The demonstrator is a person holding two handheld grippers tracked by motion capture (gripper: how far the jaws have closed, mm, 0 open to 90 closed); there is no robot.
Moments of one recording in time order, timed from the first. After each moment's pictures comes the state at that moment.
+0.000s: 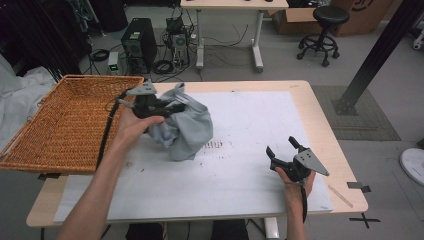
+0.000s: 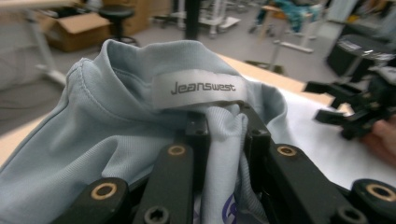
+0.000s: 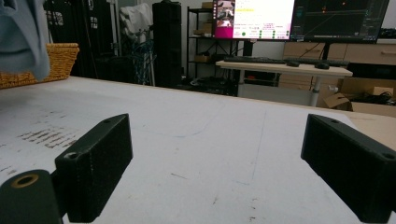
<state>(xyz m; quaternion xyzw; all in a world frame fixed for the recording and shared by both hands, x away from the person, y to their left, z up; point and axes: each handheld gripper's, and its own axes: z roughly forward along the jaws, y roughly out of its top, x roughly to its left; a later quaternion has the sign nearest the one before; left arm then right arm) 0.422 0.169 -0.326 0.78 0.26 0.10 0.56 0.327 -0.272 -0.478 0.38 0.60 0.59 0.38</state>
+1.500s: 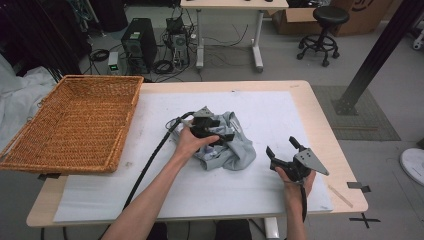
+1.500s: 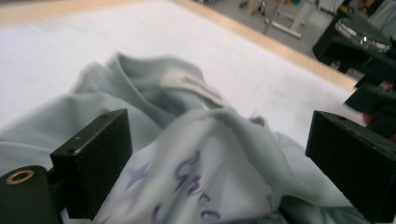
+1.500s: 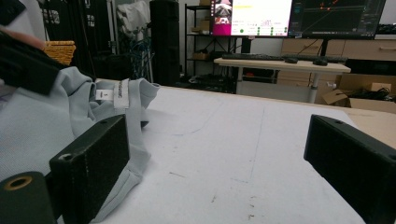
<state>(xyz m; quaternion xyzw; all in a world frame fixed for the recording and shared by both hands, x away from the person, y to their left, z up) 0.438 0.060 -0.418 0.78 0.30 0.05 0.54 0.328 -0.272 -0.478 0.39 0.61 0.58 0.38</state>
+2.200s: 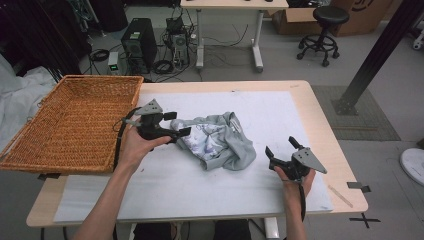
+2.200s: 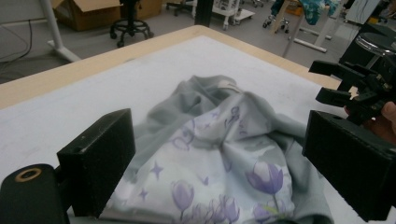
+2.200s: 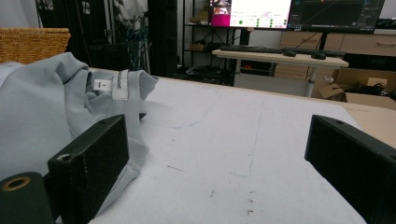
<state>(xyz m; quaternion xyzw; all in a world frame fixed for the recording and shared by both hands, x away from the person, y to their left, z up) 0.390 0.181 -0.360 0.77 0.31 0.12 0.54 0.330 -0.270 -0.477 0.39 0.62 0.56 0.38</state>
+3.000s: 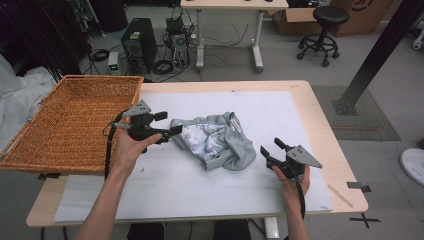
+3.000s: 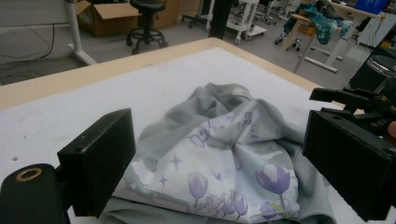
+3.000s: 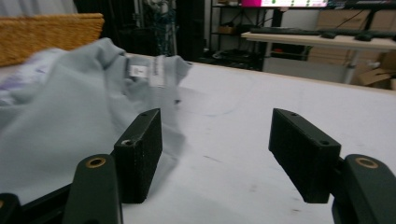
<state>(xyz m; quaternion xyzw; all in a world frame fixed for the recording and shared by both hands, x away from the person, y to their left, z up) 0.386 0.197 -0.361 0.74 0.34 0.13 0.56 0.332 -0.255 -0.473 0.37 0.66 0.57 0.32</state>
